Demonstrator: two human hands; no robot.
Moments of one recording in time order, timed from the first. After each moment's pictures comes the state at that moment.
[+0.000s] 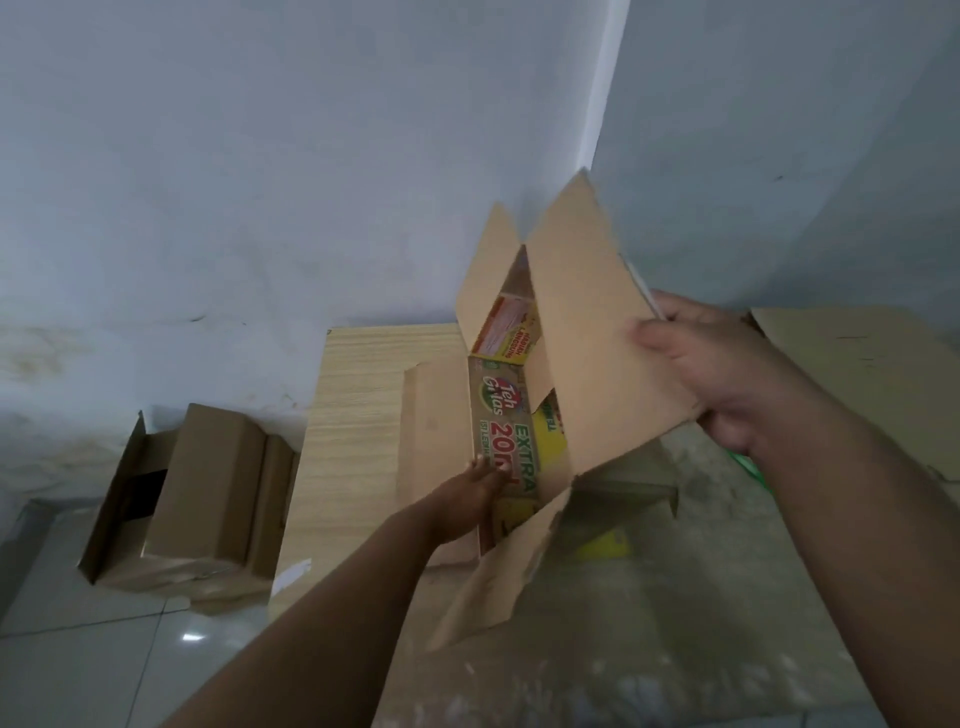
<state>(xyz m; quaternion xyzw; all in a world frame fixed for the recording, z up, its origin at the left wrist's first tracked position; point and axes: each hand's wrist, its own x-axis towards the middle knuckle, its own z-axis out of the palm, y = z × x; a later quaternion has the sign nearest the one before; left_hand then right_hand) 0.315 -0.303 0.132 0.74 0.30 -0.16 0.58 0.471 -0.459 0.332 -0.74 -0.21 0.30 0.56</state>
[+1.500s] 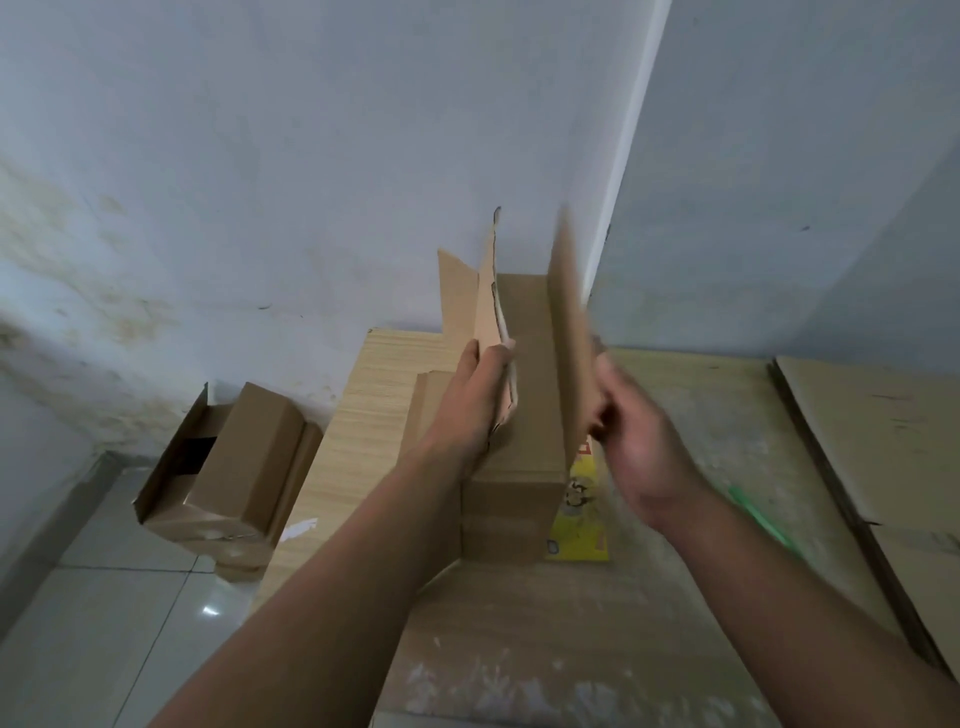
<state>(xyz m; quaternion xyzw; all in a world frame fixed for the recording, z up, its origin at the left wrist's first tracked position) 0.330 -0.348 0.257 0.59 0.35 0.25 0.68 0.435 -0.480 0.273 -0.56 -0.35 0.37 0.66</state>
